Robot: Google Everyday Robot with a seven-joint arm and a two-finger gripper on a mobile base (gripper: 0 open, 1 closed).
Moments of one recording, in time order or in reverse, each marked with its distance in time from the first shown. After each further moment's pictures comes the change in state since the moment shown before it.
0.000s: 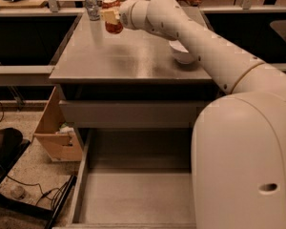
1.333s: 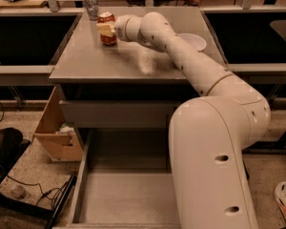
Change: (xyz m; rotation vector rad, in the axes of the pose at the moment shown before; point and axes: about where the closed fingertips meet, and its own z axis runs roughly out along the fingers) arm 0.059 -0.003 0.056 -0.052 0.010 0.063
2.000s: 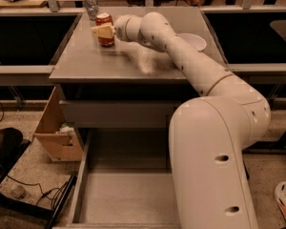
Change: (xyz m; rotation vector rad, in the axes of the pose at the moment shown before) arm 0.000 0.000 0.000 0.000 0.000 0.000
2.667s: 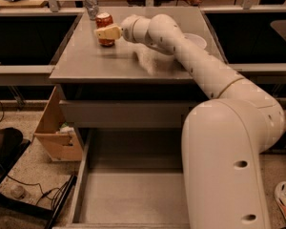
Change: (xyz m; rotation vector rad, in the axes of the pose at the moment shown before) arm 0.000 -0.014 -0.025 0.025 -0.021 0.010
